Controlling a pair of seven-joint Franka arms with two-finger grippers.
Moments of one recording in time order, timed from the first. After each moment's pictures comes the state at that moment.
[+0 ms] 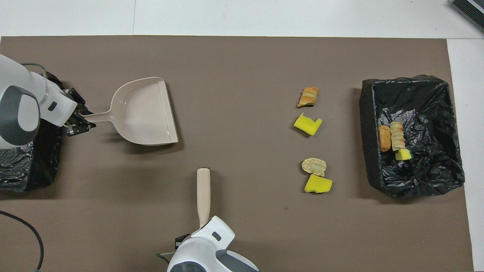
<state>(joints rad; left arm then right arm) -0.12 0.30 0.15 -1.76 -0.14 1.98 1.48 0.59 0.12 0.40 -2.09 -0.06 2.24 1.07</state>
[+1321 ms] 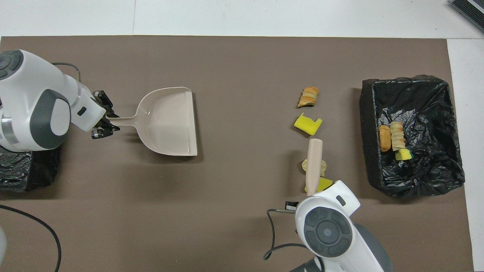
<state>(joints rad) -0.18 0.20 -0.03 -1.98 -0.15 2.10 1.47 -0.09 -0.44 0.38 -2.57 -0.06 1.95 0.37</state>
